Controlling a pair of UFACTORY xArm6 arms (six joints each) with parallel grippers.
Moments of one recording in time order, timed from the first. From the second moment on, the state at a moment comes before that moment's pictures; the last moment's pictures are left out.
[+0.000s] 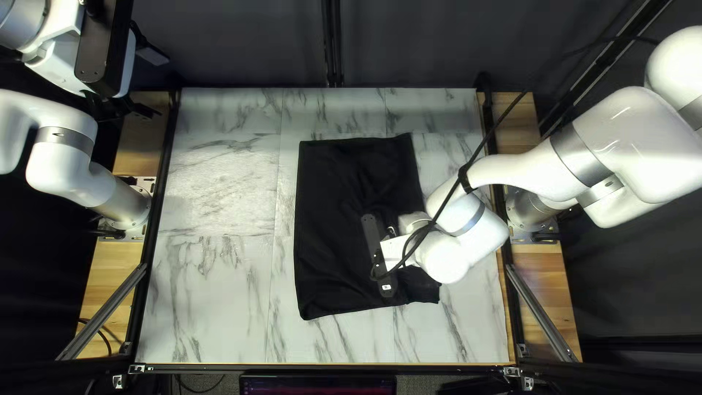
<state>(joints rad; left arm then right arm) 0.02 -0.85 -1.09 0.11 1.49 0.06 0.51 -0.13 -0.57 -0.56 0.93 0.61</state>
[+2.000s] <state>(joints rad) 0.02 -0.85 -1.09 0.11 1.49 0.06 0.25 0.02 -0.70 -0.65 0.70 0.34</state>
